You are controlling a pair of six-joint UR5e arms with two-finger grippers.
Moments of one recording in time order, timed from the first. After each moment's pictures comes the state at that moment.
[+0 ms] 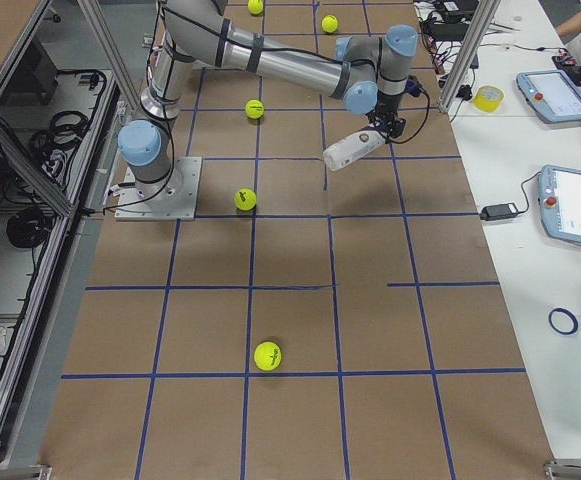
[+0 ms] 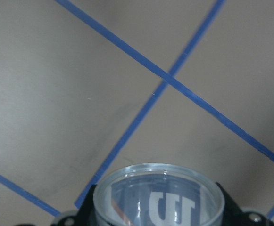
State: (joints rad) left arm -1.37 -1.54 -1.53 -1.63 1.60 0.09; right arm 1.58 -1.05 1.35 -1.94 -1.59 -0.69
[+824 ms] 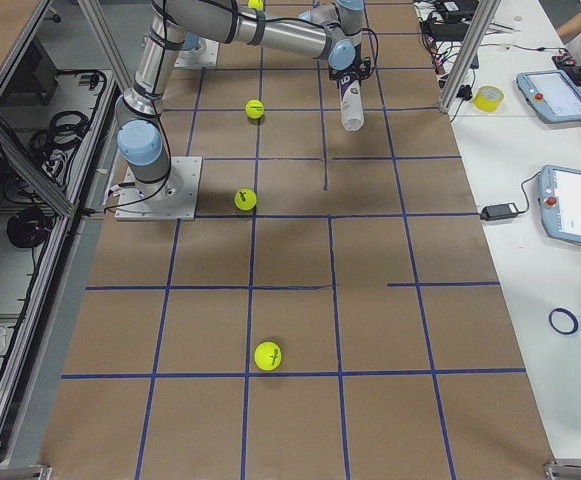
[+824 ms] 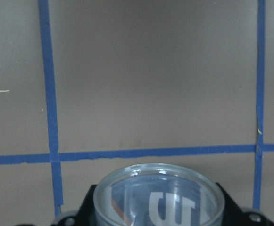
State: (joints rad) left arm -1.36 -1.53 -1.55 -1.63 1.60 0.08; right arm 1.95 -0.97 1.41 -2.15 -1.57 -1.25
